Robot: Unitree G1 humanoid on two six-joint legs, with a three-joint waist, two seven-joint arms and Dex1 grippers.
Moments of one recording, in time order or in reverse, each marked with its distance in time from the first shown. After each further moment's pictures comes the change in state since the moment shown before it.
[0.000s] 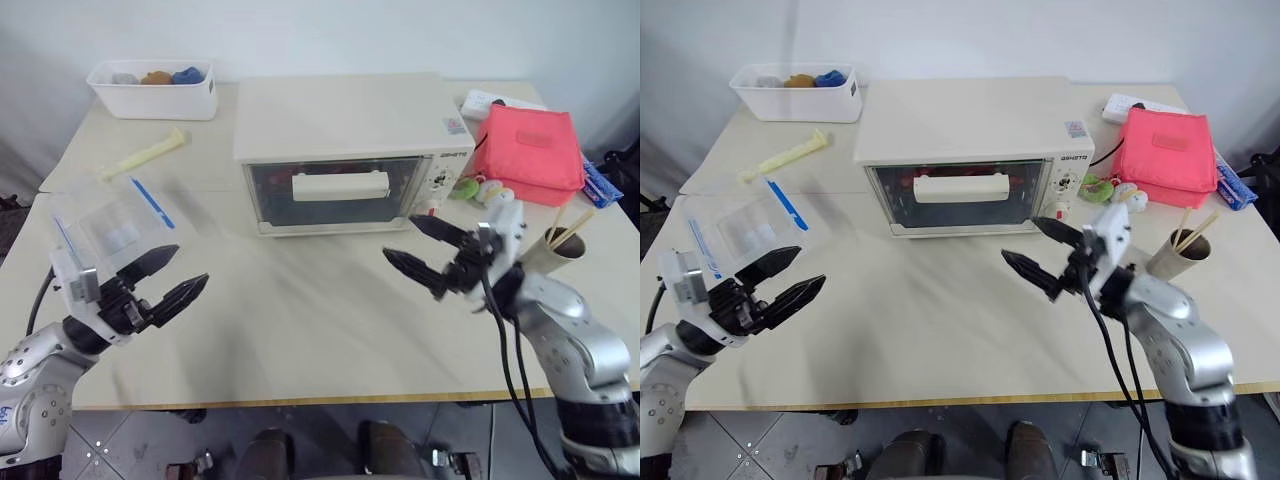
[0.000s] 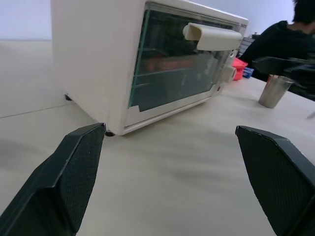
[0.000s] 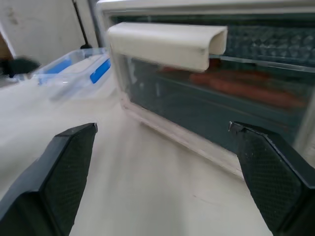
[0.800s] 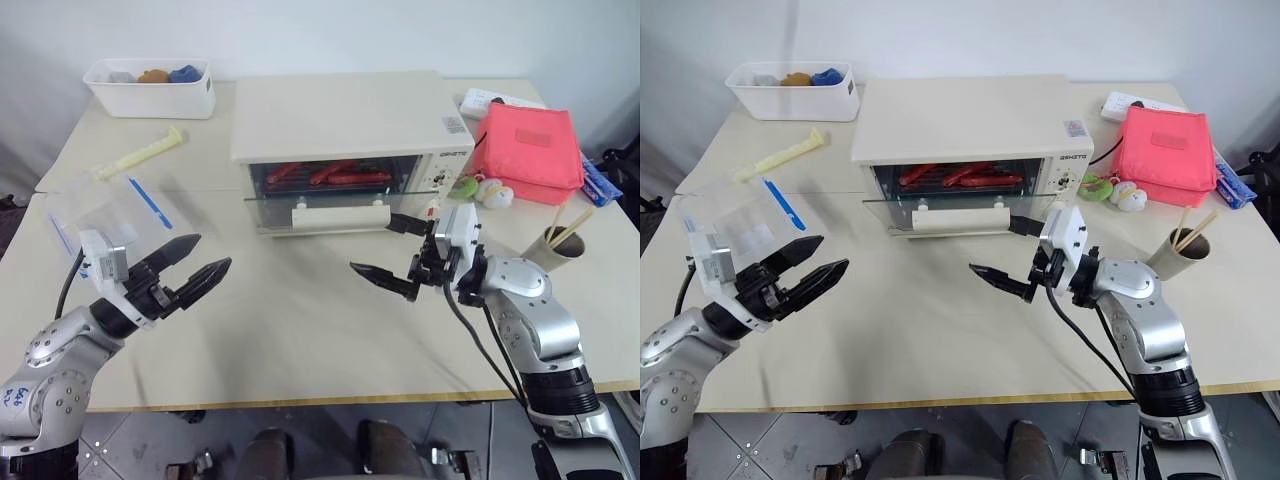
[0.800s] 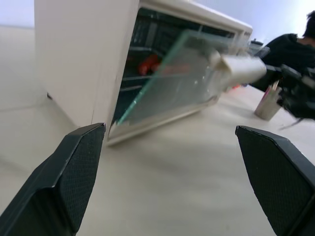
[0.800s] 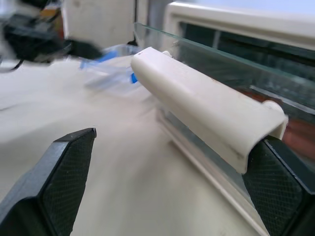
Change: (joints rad) left arm -0.100 -0.021 -0.021 -0.065 -0.064 0.172 0.171; right arm -0.003 0.005 0.118 0.087 -0.232 -0.340 0.310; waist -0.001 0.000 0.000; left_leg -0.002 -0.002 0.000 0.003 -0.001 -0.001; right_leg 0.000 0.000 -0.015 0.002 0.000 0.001
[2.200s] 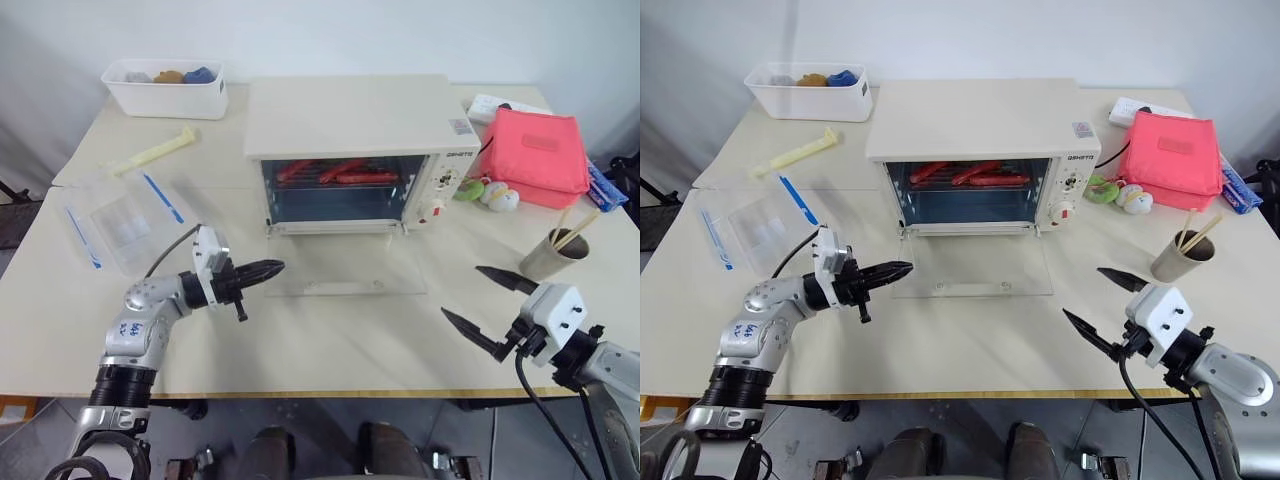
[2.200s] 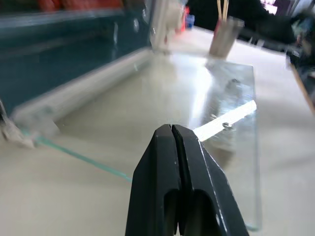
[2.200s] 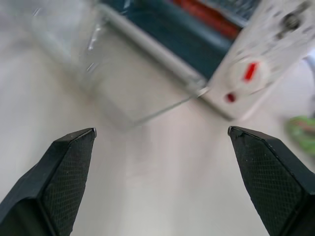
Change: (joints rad) left arm -0.305 -0.094 -0.392 0.494 0.435 -0.308 -0.371; right arm 0.565 -0.137 -0.364 -0.227 -0.104 -0.105 -0.192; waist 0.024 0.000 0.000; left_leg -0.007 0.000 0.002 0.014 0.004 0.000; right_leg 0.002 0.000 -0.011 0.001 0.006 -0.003
